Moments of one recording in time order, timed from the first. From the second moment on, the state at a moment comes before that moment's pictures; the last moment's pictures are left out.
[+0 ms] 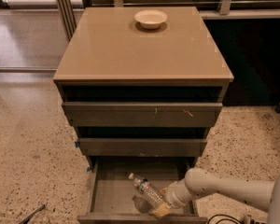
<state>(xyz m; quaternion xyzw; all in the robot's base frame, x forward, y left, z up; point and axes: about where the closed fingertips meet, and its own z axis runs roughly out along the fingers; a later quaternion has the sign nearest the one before) 0.428 -0.080 0.300 -0.53 0.79 0.28 0.16</state>
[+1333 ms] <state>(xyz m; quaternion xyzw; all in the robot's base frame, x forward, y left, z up) 0.524 -0.042 0.182 -0.47 0.82 0.19 0.27</state>
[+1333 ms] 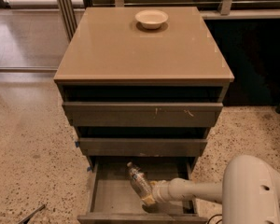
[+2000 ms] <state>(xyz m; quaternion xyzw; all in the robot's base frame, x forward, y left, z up) 0.540 -0.018 0.139 -0.47 0.82 0.19 0.26</state>
